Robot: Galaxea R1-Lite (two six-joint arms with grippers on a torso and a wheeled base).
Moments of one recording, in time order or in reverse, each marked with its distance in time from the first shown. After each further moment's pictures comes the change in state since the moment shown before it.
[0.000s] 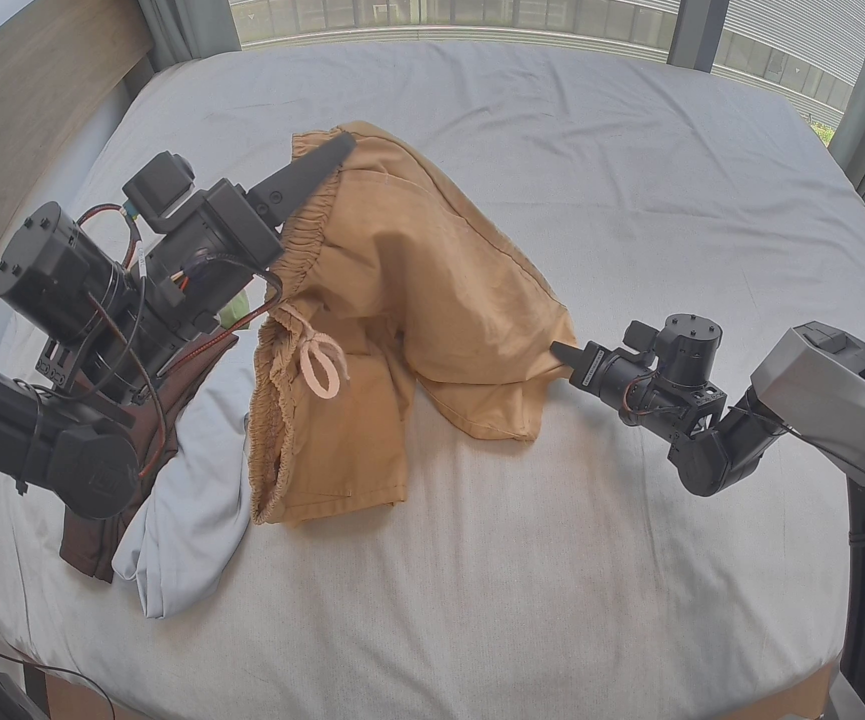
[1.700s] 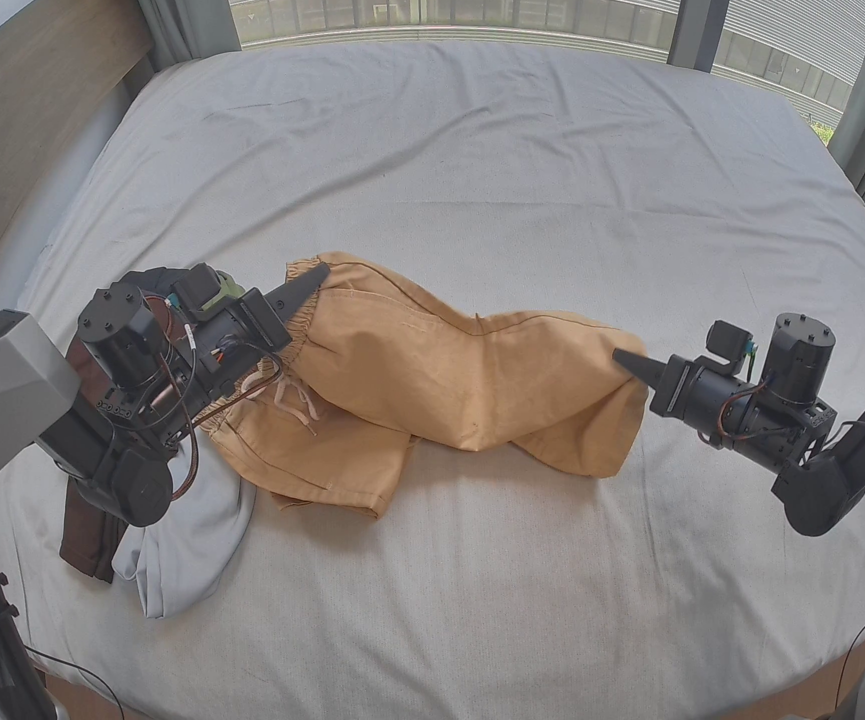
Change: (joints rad) left arm 0.154 0.261 0.026 -0.022 0.014 0.006; right arm -0.016 -0.429 0.516 -0.099 0.083 -0.120
